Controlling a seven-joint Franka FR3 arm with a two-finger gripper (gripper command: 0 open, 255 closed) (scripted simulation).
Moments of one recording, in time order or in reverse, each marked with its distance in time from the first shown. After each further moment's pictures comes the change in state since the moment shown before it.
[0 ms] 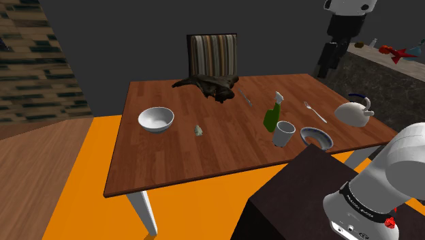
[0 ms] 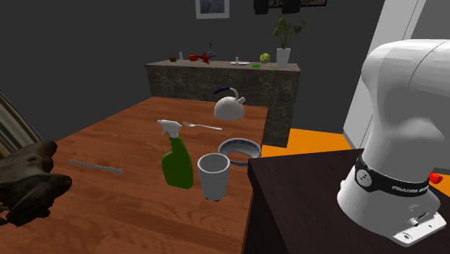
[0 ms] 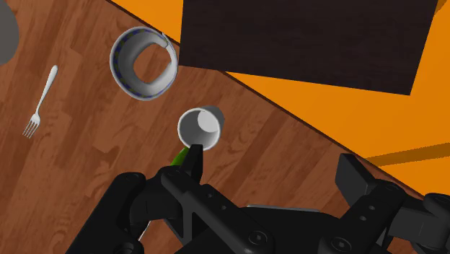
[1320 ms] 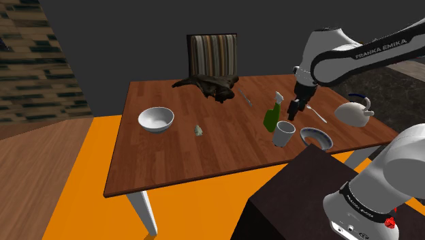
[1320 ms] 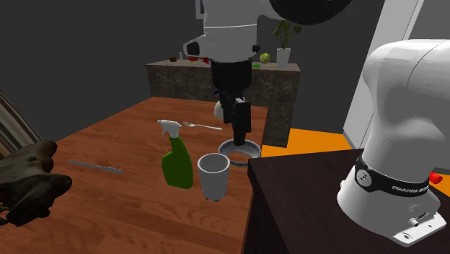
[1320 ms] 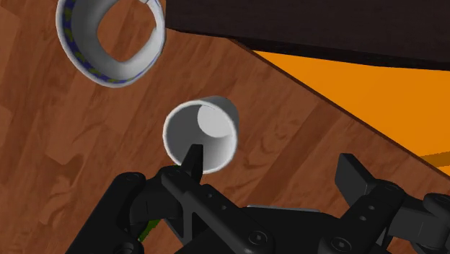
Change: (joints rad) arm -0.051 0.269 -0.147 -0.408 -0.112 0.723 -0.046
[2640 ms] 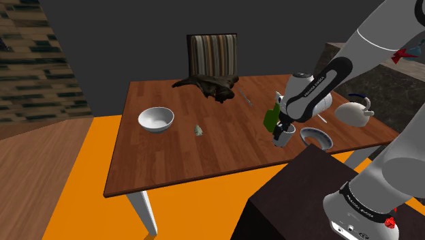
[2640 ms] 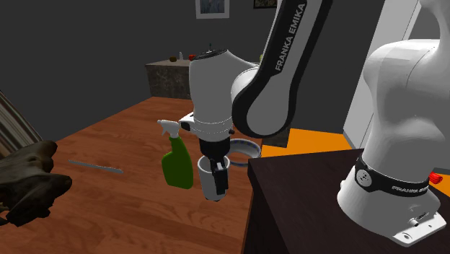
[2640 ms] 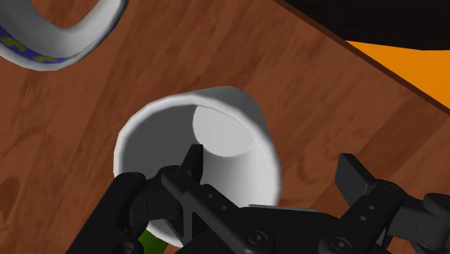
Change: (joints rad) arm -0.018 0.614 -0.072 0.029 0.041 0.618 -0.079
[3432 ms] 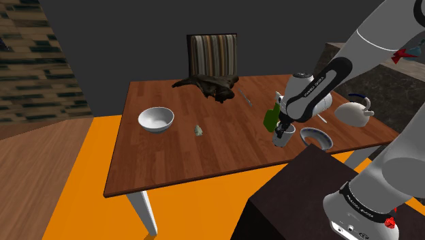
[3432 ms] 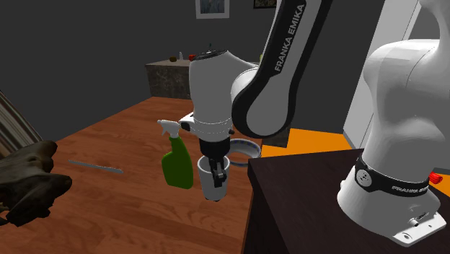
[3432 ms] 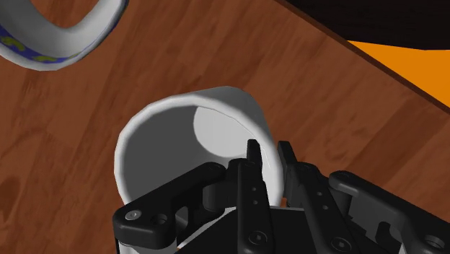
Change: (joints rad) arm -0.001 0.003 0.000 0.001 0.001 0.003 -0.002
